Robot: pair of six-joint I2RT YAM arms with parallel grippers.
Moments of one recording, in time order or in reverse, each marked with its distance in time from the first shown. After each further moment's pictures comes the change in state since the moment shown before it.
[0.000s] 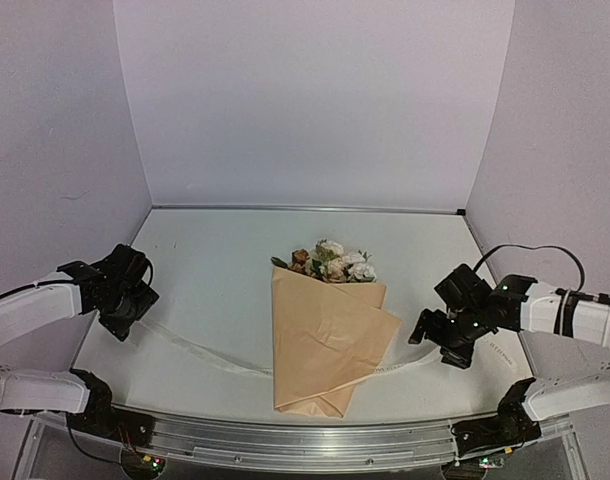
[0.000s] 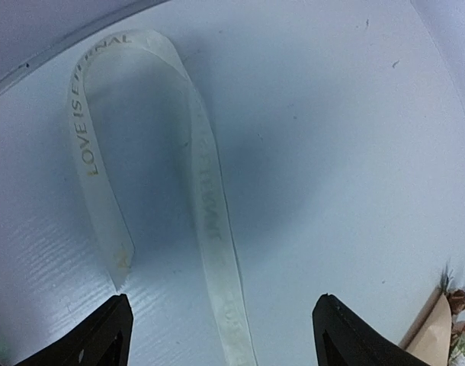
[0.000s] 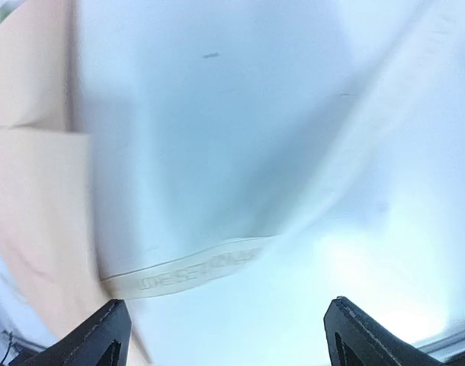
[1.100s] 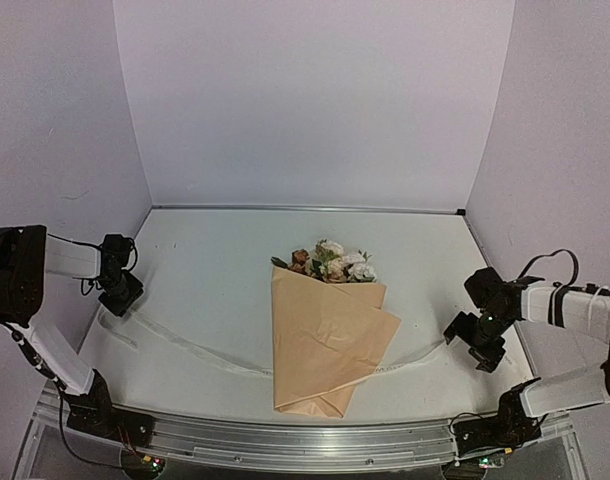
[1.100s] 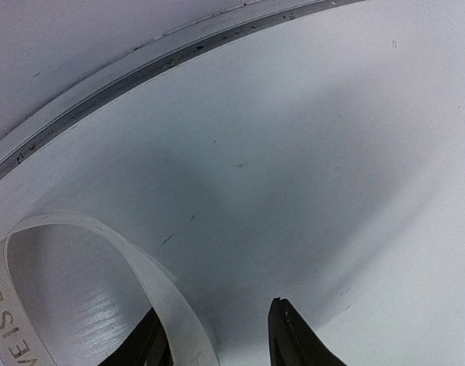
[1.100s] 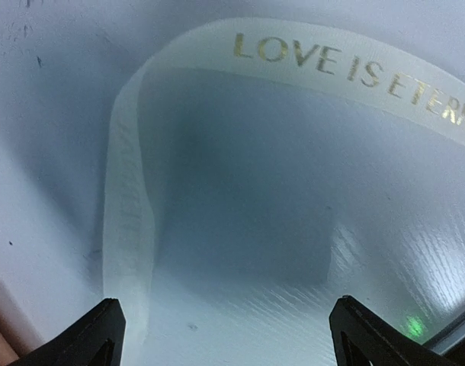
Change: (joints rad) left arm 0.439 0.546 0.119 0.412 0.160 0.356; right arm -0.405 0.084 -0.083 -0.017 0.047 -0.057
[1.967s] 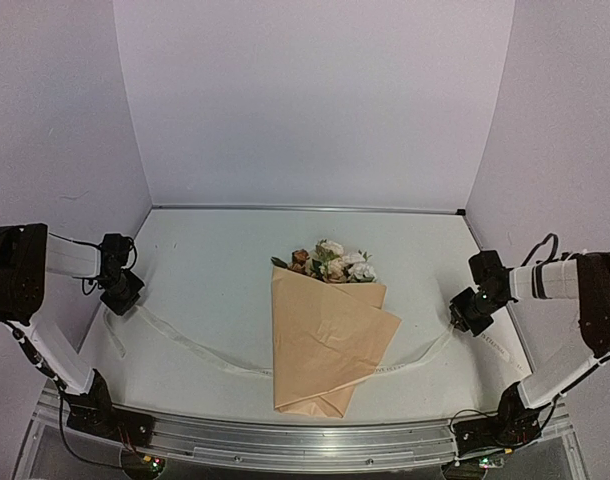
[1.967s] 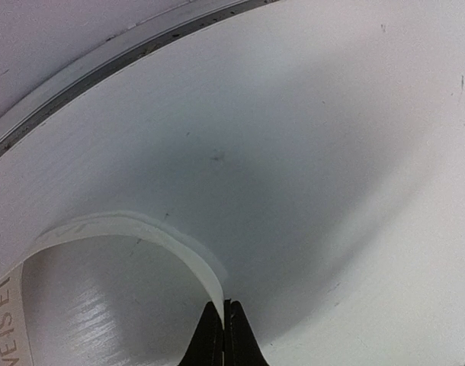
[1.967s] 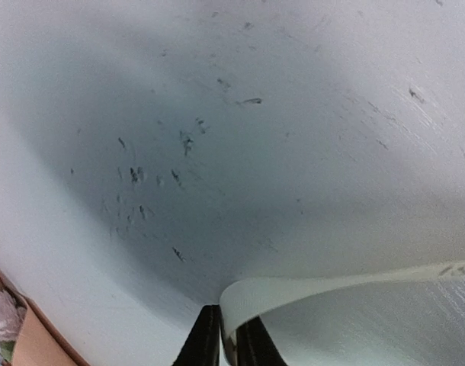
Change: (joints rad) left arm 0.008 0.013 0.009 0.016 0.054 0.024; right arm -0.177 0.280 0.089 0.385 -0.087 0.043
